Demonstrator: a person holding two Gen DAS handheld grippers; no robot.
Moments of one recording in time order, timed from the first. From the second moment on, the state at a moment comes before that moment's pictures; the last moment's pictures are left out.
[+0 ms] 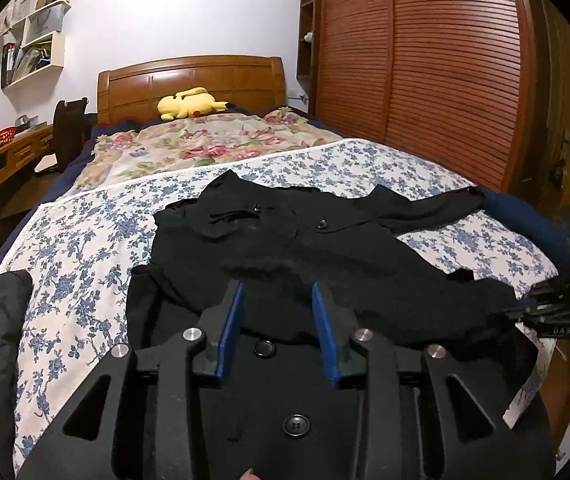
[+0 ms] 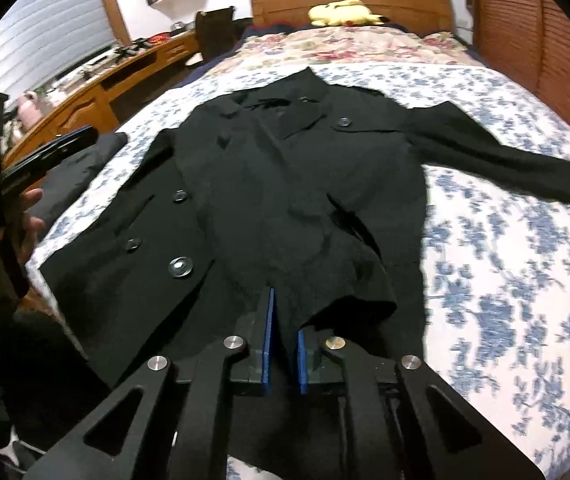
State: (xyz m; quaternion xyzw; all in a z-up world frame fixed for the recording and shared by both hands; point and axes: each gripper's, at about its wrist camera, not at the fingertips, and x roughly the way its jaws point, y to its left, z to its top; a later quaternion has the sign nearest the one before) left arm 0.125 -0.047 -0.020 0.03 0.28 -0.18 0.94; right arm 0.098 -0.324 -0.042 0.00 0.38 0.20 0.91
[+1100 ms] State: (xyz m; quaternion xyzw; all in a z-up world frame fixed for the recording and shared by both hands) left arm 0.148 -0.116 -0.045 0.06 0.30 -0.19 0.93; right arm 0.281 -0.481 -0.073 0.05 0.34 0.04 0.94
